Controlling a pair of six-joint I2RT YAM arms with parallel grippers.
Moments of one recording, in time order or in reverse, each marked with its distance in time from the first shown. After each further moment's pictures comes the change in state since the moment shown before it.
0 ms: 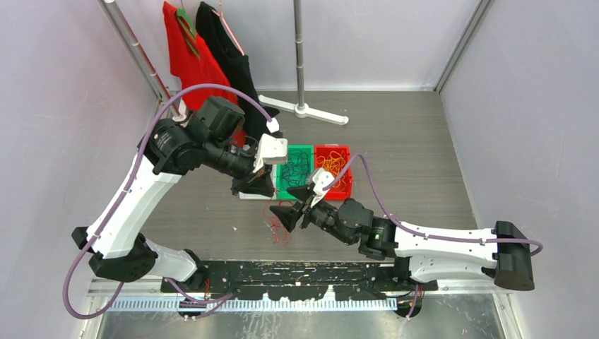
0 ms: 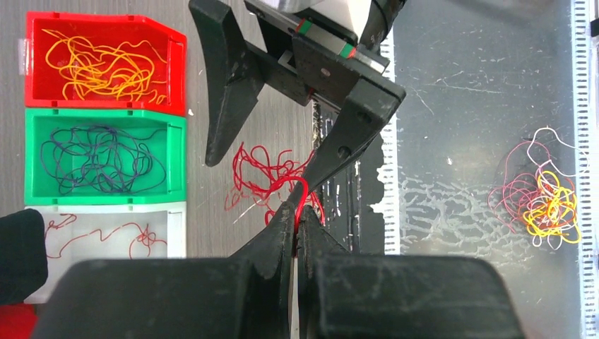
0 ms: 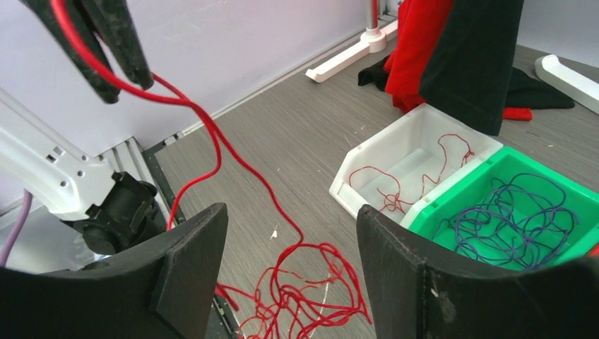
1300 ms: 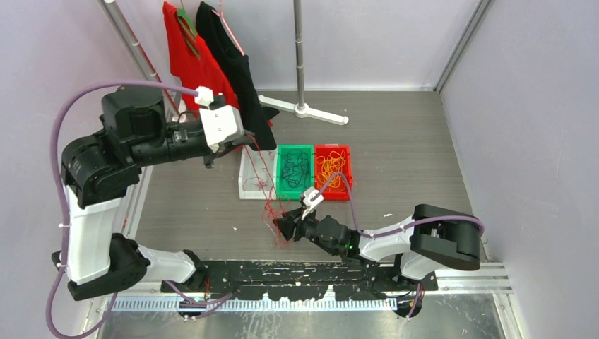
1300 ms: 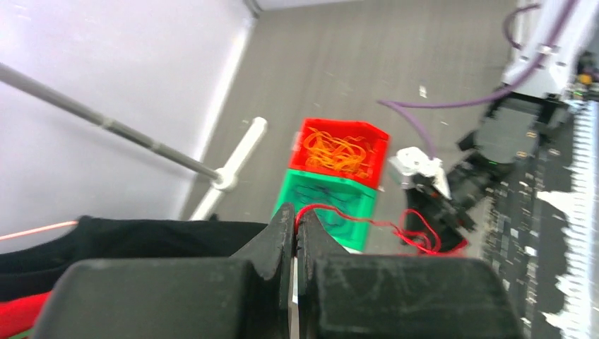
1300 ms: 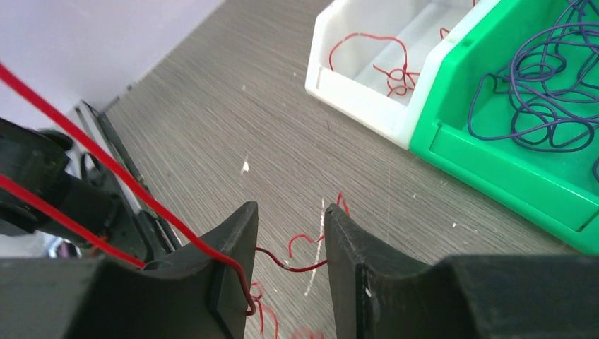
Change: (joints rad) left arm 0.000 -0.073 0.312 0.198 -0.301 0.006; right arm -0.016 0.464 -0.260 0.544 0.052 0.227
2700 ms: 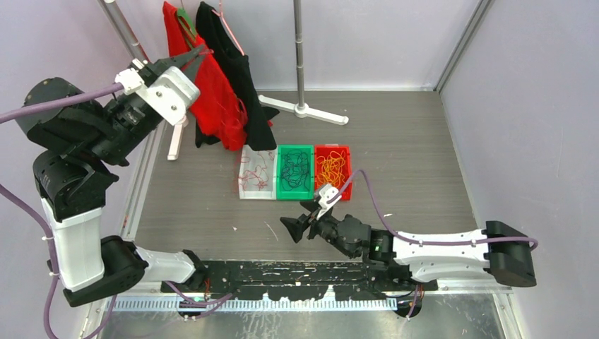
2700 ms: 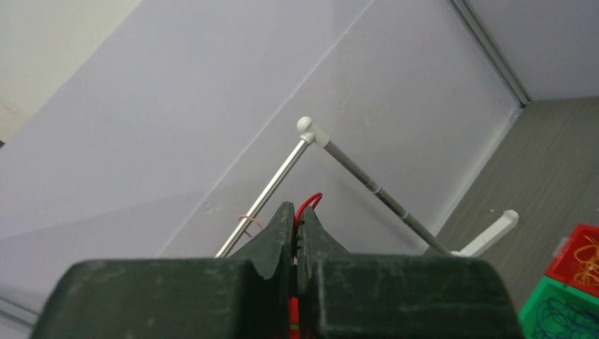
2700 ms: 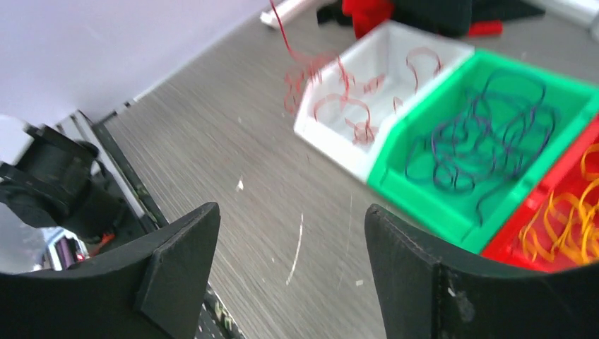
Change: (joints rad) left arm 0.000 -0.021 0.096 0.505 -0.371 0.314; right arm 0.076 -0.447 0.018 -0.418 0.131 -0.127
